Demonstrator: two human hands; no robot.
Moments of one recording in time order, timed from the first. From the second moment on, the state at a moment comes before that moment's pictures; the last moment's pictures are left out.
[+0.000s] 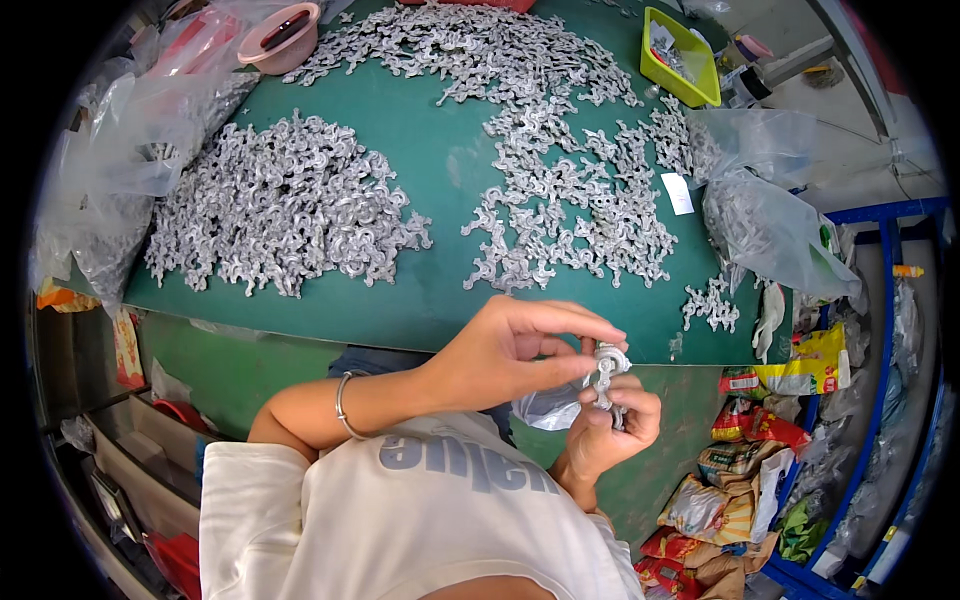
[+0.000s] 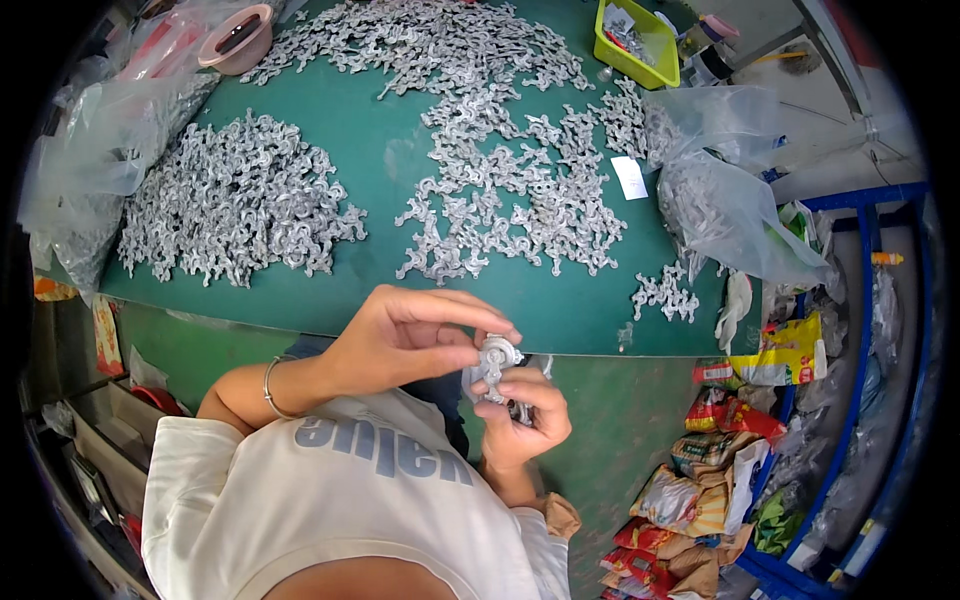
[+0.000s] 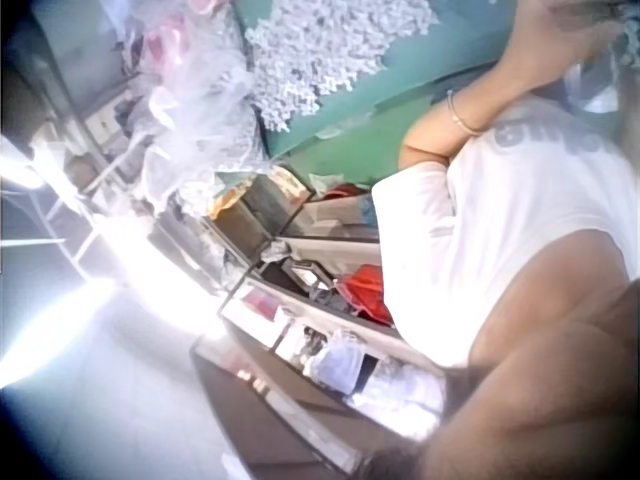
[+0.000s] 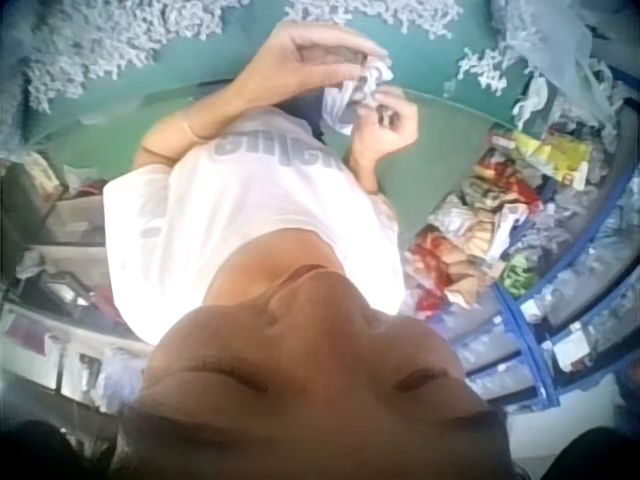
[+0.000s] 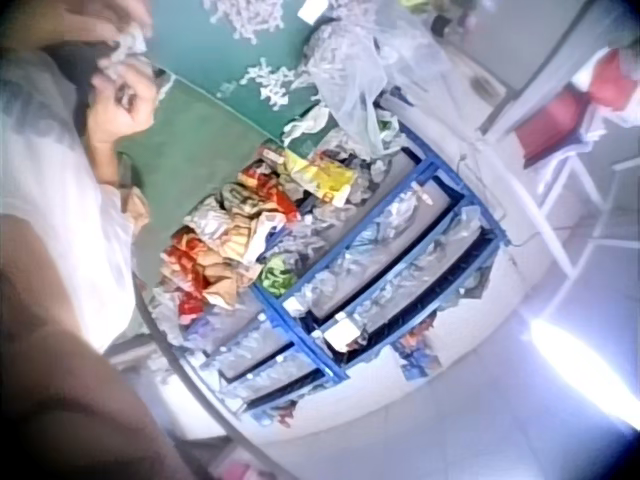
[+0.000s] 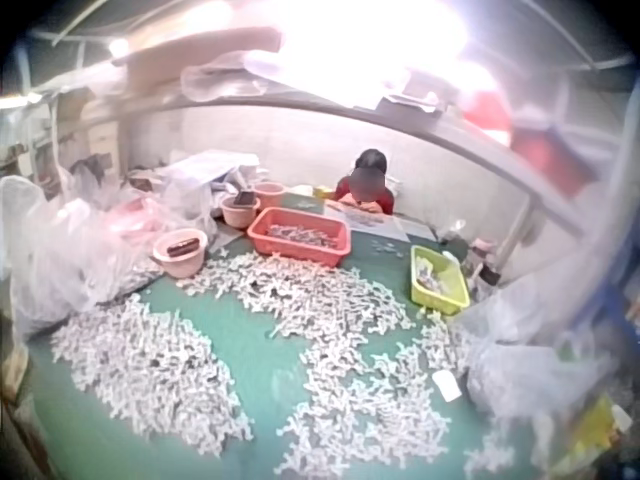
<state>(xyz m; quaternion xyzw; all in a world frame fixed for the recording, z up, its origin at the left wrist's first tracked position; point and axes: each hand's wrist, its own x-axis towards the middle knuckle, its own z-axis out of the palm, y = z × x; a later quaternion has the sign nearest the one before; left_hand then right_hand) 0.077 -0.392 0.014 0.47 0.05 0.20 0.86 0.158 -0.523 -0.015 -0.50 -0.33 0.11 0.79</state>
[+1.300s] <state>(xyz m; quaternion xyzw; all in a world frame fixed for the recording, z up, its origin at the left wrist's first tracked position) 0.053 -0.398 0.032 0.64 0.10 0.24 0.72 0.157 -0.524 0.008 -0.54 -0.27 0.28 0.75</state>
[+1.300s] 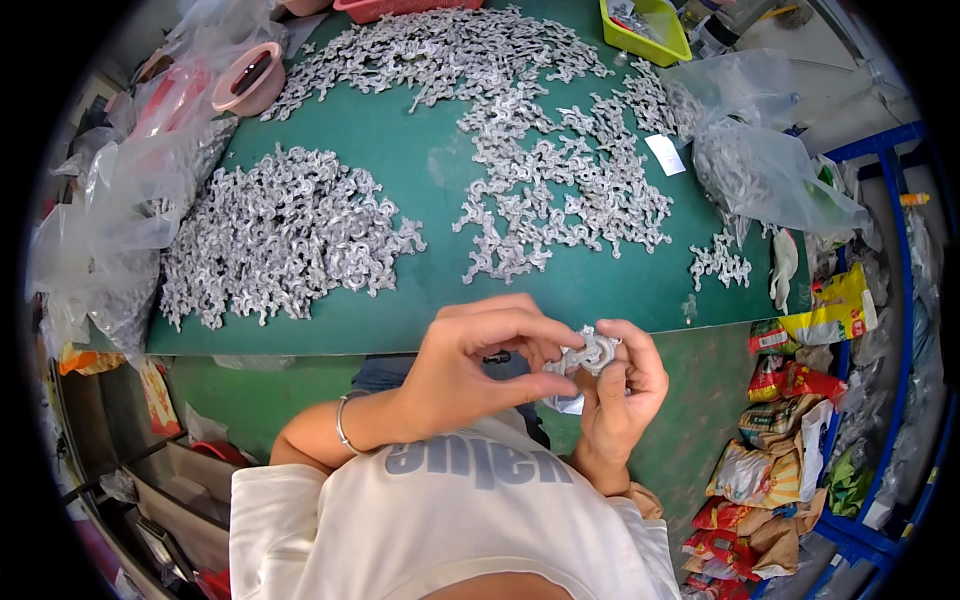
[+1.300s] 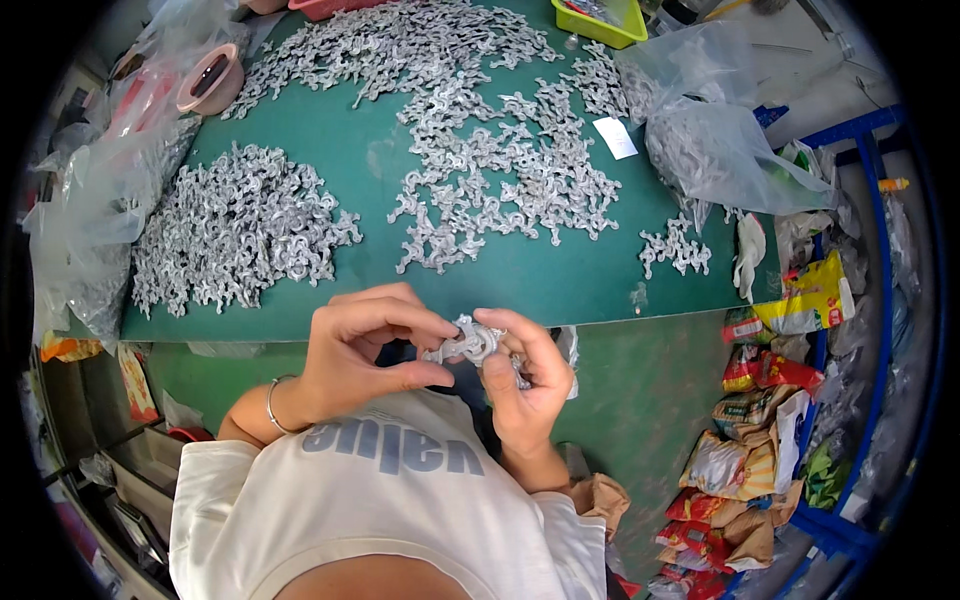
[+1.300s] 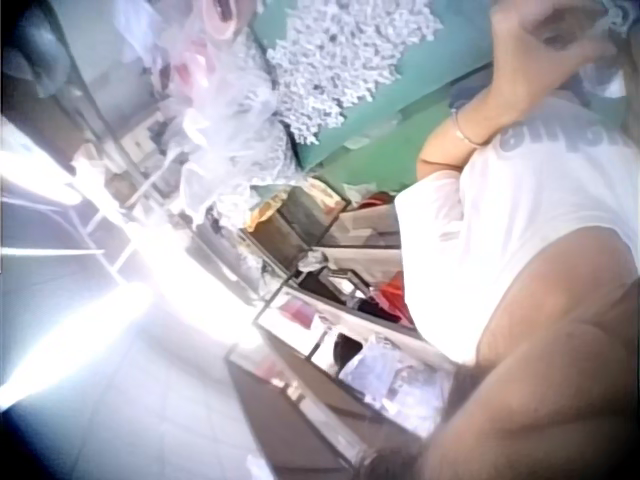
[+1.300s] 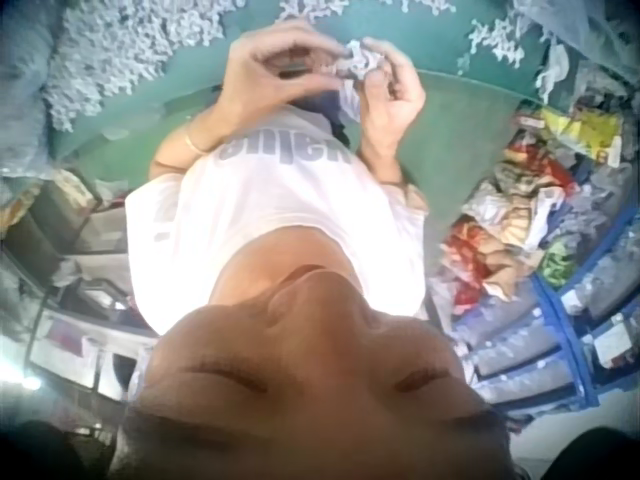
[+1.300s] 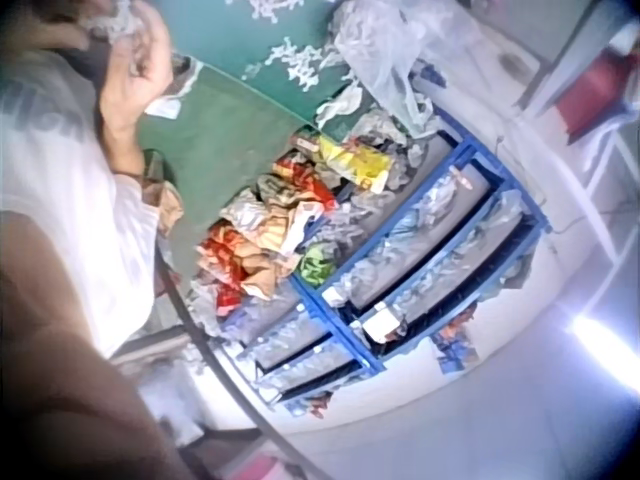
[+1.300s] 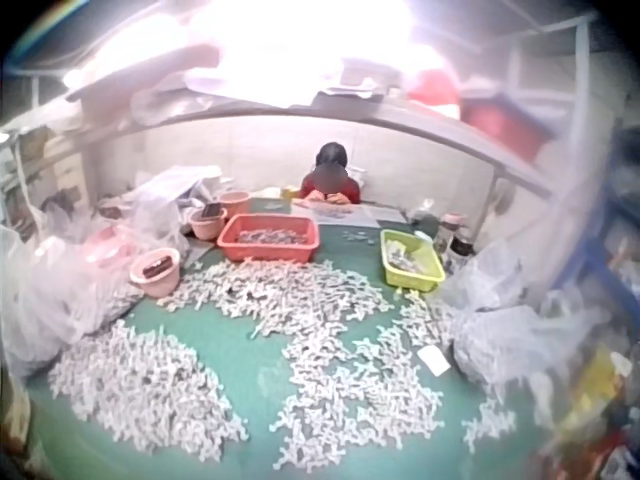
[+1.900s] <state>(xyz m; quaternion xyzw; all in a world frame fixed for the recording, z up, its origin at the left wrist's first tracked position) 0.050 -0.411 0.035 0.62 0.10 0.24 0.74 0.161 -0.526 0.013 -0.50 -0.30 0.34 0.74</state>
